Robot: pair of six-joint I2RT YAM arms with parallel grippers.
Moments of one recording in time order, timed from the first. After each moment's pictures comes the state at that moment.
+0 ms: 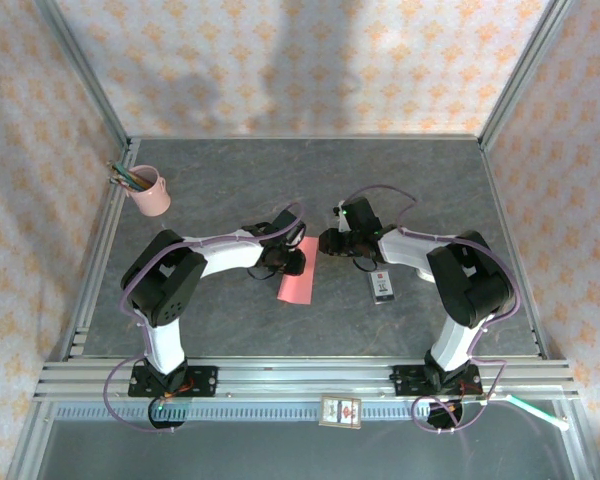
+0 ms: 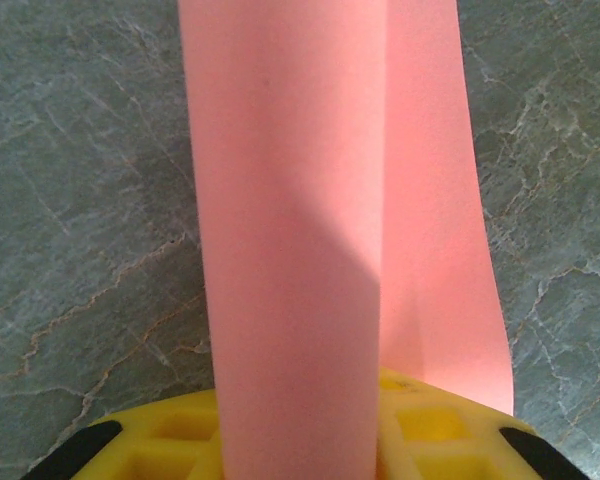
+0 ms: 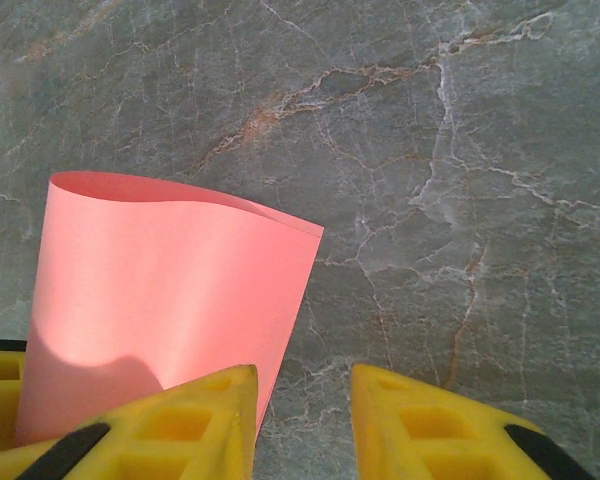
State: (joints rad) left arm -0.63 1.86 1.07 -0.38 0.05 -0.45; right arm 0.51 1.74 0.92 -0.07 -0.28 0.51
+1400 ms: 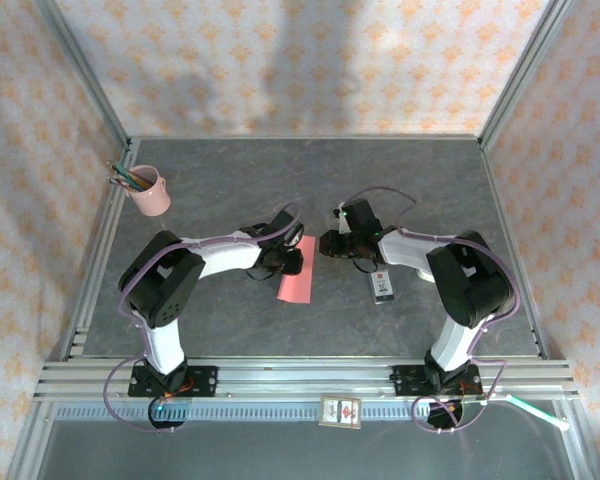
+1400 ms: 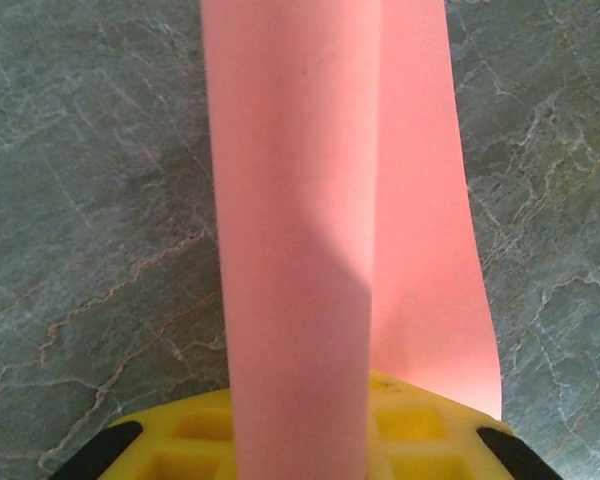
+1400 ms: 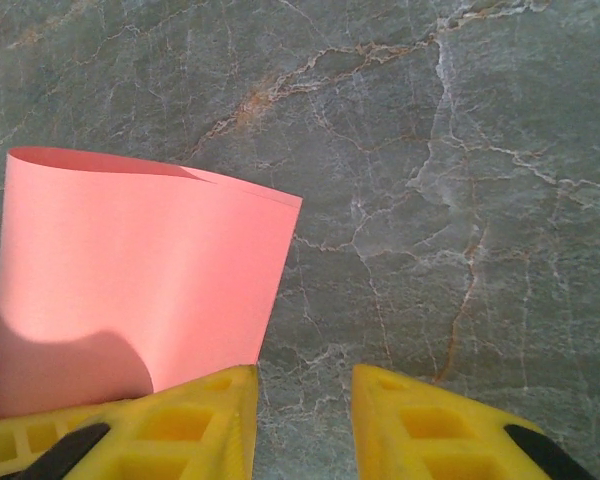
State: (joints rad) left arm -0.62 1.84 1.05 -0.35 0.05 -0.49; right arm 0.51 1.74 0.91 -0.07 -0.29 0.51
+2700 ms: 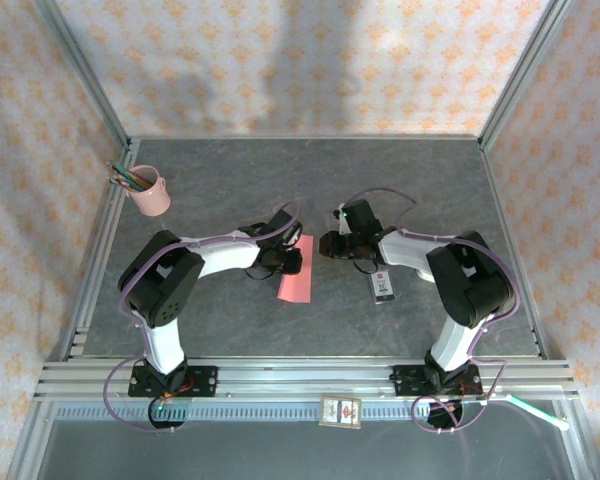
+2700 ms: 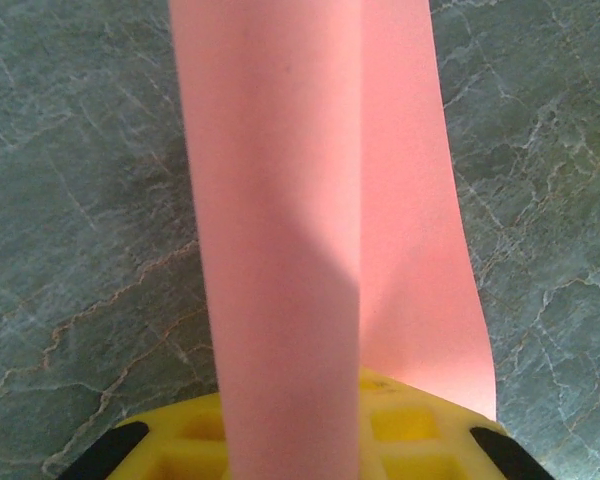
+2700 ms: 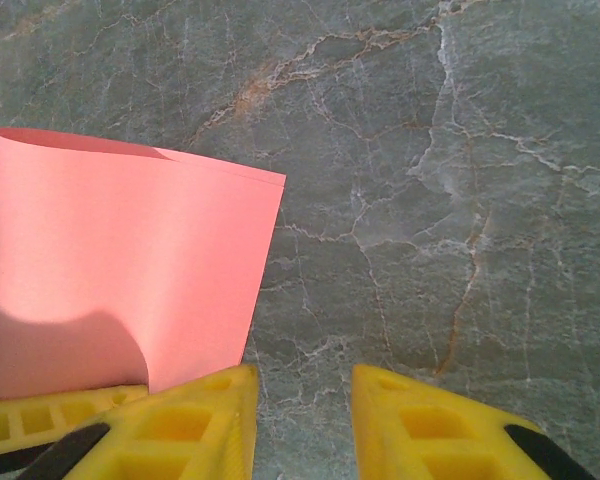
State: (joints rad) left arm -0.61 1.84 1.04 -0.35 0.07 -0.49; right arm 0.51 1.74 0.90 -0.07 -0.30 0.51
